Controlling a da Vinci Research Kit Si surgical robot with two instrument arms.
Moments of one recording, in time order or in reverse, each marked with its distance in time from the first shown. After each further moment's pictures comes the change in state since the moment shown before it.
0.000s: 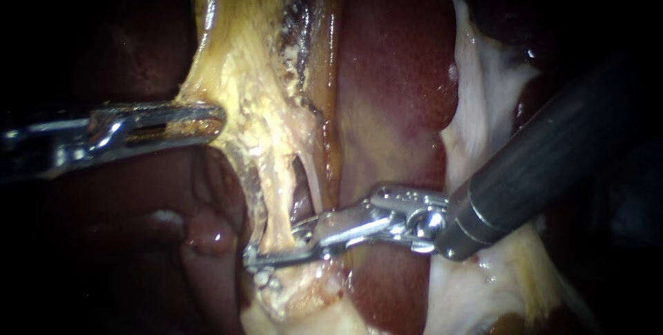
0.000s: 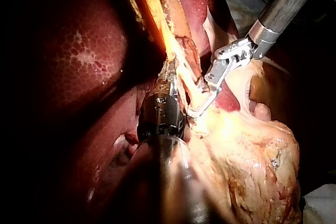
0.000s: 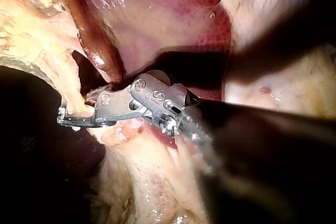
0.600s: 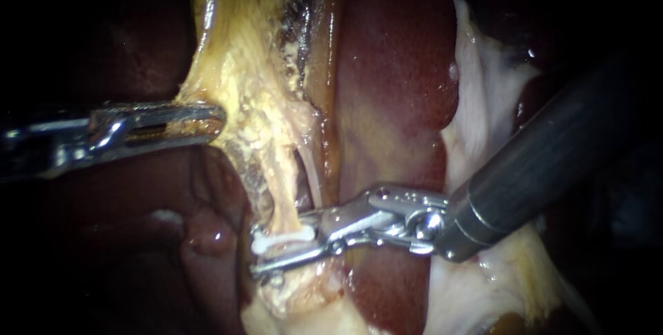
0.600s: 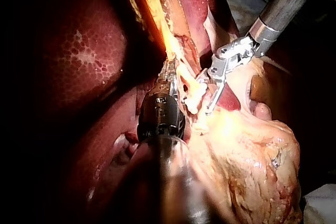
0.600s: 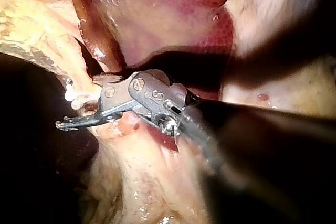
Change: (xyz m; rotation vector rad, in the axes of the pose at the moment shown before) right arm 0.001 0.000 -0.001 -0.056 0.028 -0.138; left arm 0.000 0.000 0.000 0.001 0.000 0.001
